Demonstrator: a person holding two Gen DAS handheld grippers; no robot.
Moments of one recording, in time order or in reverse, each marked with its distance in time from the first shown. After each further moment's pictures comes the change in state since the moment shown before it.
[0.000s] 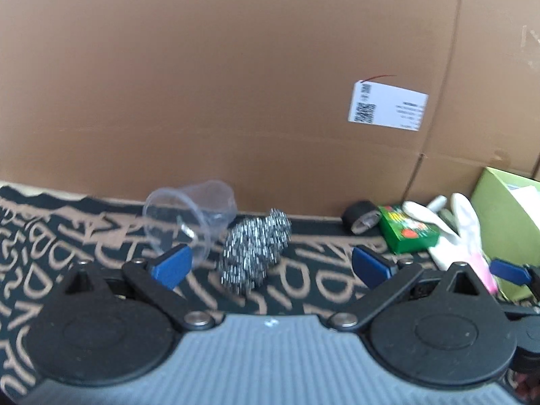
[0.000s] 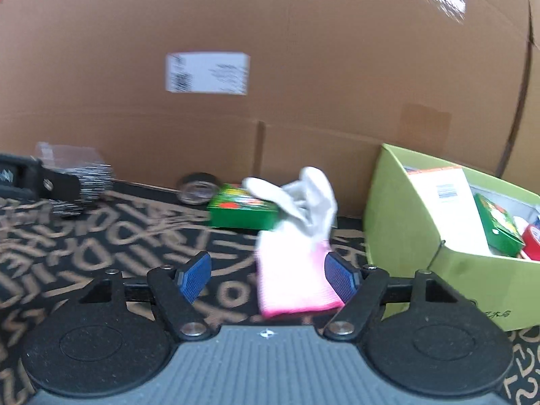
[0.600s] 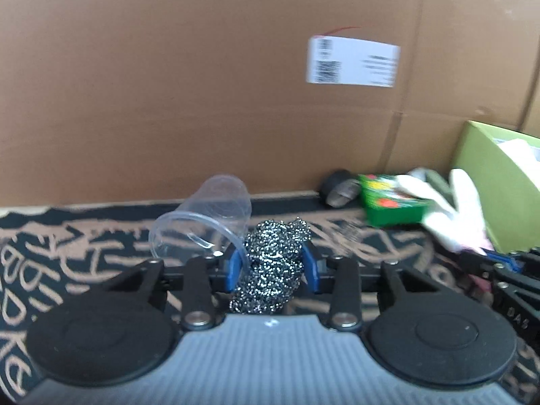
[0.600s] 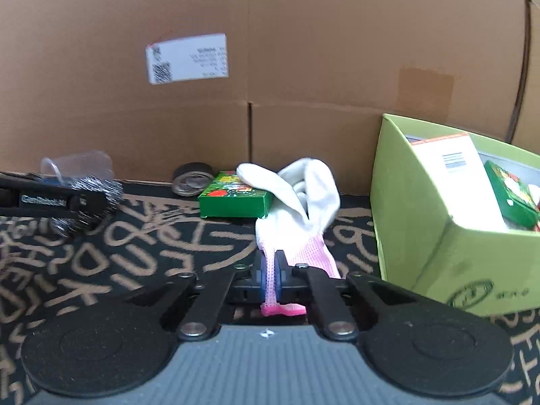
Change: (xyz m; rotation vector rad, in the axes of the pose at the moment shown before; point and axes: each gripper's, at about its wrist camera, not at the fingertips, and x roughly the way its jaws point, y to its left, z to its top) left arm 0.011 -0.019 -0.007 0.134 0.098 -0.103; right arm -0.022 -0.018 -0.010 0.087 0.036 0.115
